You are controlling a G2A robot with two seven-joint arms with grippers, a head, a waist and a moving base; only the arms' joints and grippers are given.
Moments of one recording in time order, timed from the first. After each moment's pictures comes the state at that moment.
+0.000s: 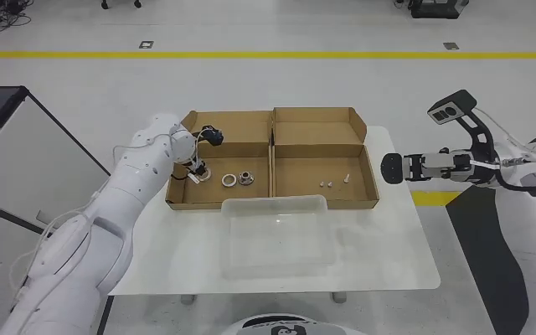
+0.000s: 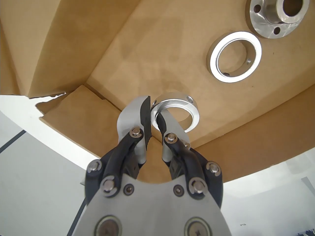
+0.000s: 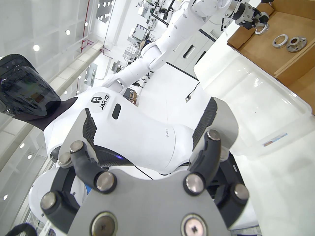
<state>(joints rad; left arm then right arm) 0.53 -1.24 -0.66 -0.70 0.88 -0.52 -1.18 -1.27 -0.81 1.63 -1.68 0.80 -0.07 1.54</state>
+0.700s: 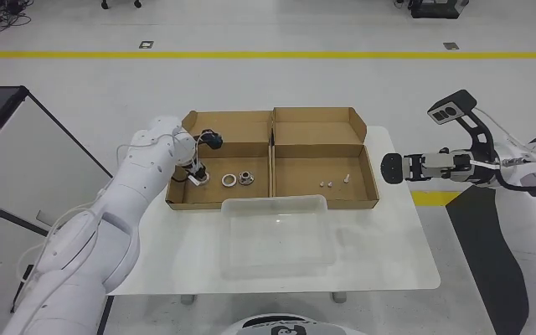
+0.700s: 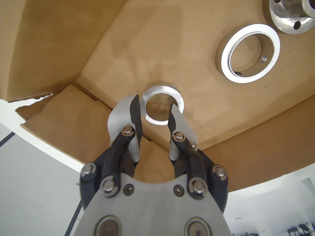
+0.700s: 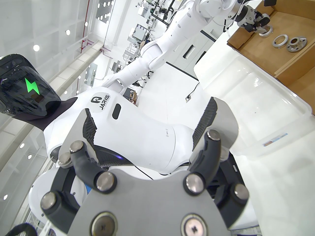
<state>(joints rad) 0.51 -1.29 -0.62 -0.58 0.87 -0.55 -1.13 -1.27 -0.81 1.63 -1.68 0.80 -0.07 1.54</state>
